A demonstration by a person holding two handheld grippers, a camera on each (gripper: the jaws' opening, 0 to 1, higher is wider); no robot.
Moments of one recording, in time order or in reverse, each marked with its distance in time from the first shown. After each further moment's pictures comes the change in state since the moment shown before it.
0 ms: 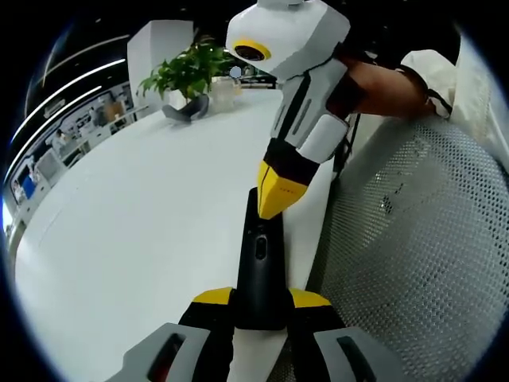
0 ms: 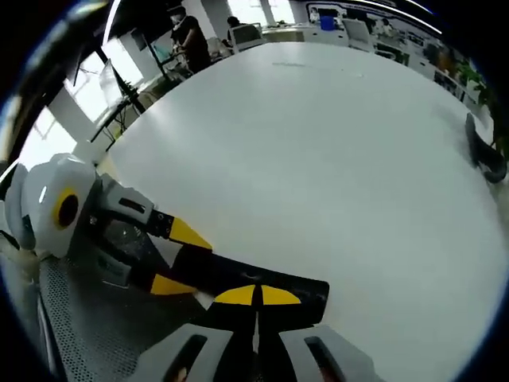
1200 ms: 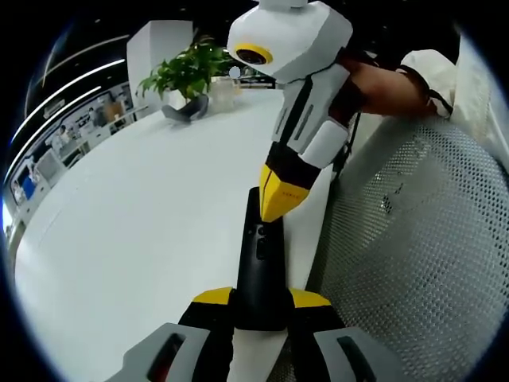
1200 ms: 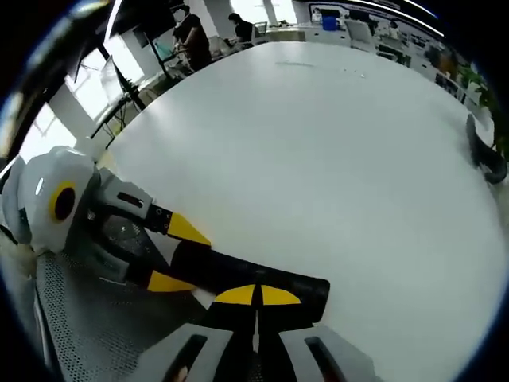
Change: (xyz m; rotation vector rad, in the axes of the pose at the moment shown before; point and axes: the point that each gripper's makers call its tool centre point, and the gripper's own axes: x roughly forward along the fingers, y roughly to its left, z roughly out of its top) left arm 0.000 0.000 0.000 0.003 0.001 -0.001; right arm 0.002 -0.001 -0.003 0.002 0.008 0.000
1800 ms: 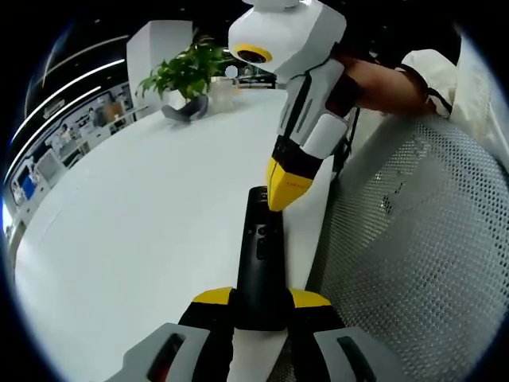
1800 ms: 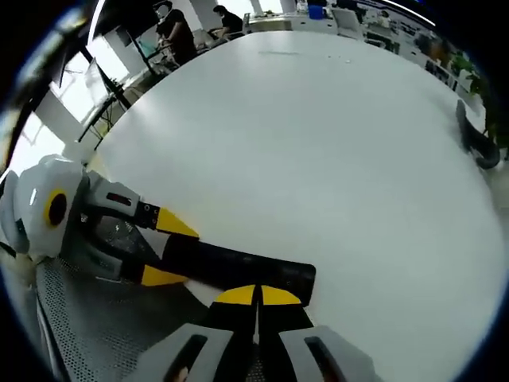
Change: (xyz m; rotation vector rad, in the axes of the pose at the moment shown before) left arm 0.000 0.000 0.000 0.001 0.000 0.000; right arm -0.008 -0.011 -0.010 0.063 0.068 -0.049
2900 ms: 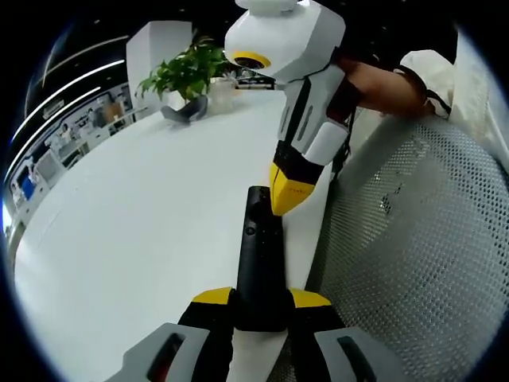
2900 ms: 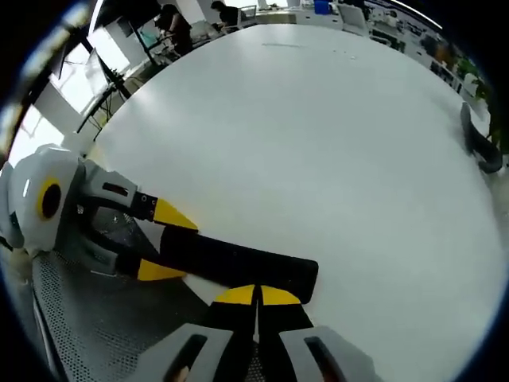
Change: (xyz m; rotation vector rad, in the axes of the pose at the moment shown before) left arm 0.001 0.000 0.000 0.001 -0.002 -0.003; right arm 0.003 0.000 -0.005 -0.026 0.030 -0.001
